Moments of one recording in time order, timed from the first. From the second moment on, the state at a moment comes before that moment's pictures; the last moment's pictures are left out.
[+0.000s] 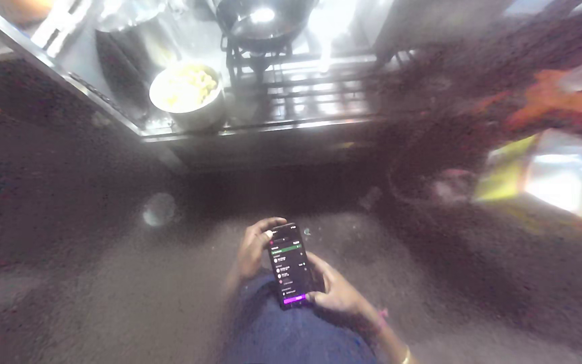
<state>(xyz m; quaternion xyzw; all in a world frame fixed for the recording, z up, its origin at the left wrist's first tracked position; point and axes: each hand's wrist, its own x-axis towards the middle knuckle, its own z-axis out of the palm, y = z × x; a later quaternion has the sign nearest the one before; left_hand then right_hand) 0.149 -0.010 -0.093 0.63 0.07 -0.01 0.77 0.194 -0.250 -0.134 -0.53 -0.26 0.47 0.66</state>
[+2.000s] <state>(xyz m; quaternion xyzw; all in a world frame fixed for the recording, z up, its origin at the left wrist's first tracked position) 0.139 -0.013 -0.100 0.63 0.07 0.01 0.78 0.189 -0.250 -0.133 -0.53 -0.29 0.45 0.65</state>
